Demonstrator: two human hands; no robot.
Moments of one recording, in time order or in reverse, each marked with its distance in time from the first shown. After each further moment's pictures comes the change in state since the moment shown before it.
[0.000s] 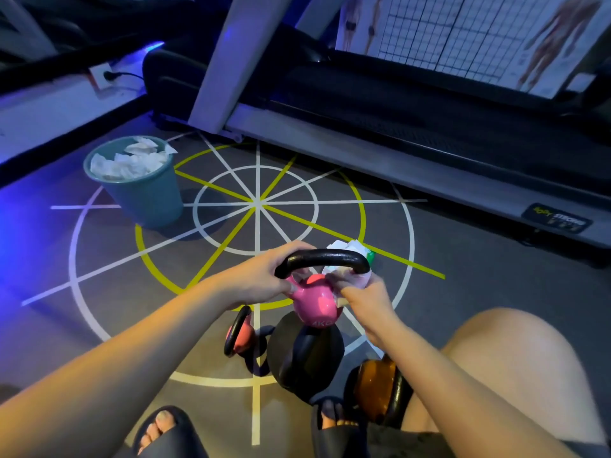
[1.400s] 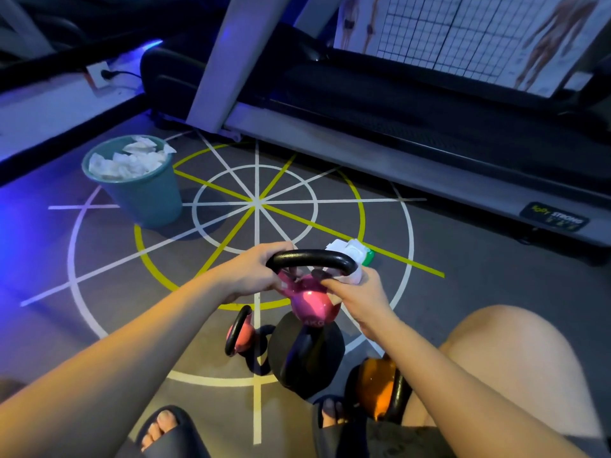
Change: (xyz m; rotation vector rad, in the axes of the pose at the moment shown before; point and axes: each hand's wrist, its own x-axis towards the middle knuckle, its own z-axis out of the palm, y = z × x) left_hand 0.000 -0.006 -0.011 -0.059 0.080 -0.107; right_hand -0.010 -0.015 0.014 0.019 -0.059 -0.105
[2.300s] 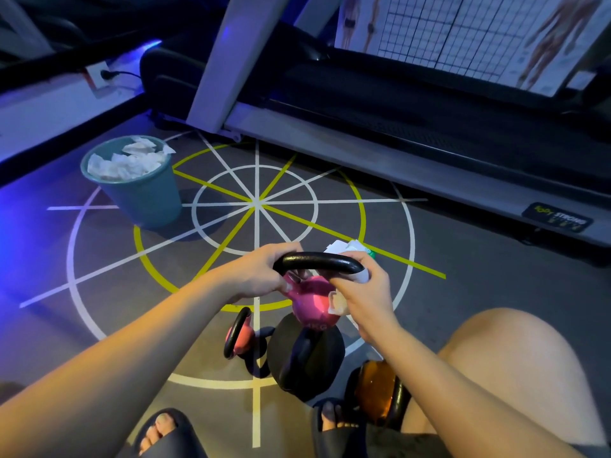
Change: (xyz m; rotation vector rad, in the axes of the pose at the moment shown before) left_hand 0.009 0.008 0.004 0.123 -0.031 0.055; right_hand -0.004 -0.009 -0.002 0.013 0.095 -0.083
